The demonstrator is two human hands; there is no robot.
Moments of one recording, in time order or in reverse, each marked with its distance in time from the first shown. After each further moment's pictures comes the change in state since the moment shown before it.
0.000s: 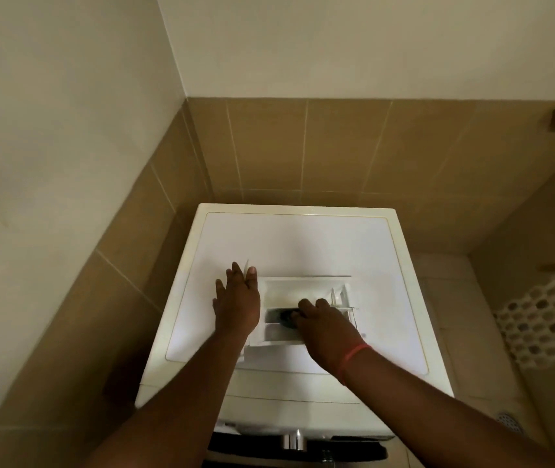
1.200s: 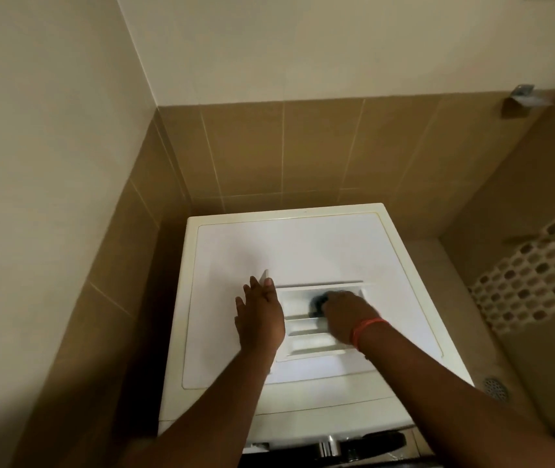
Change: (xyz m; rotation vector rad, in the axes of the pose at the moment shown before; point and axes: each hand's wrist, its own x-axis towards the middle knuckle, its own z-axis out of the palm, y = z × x) left_hand 0.007 -0.008 0.009 -0.104 -0.092 0.040; right_hand 0.043 0.017 0.002 0.147 -0.237 0.387
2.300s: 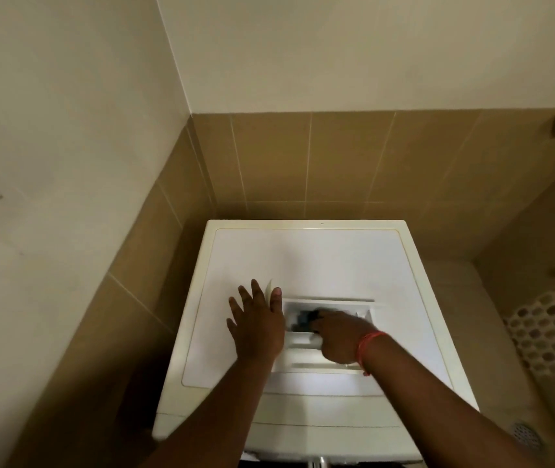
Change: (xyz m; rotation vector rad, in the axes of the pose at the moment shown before) left_hand -0.014 0.017 -0.009 0.350 0.078 -0.034; right_hand -0.004 -0.003 -0.018 0.090 -0.208 -0.192
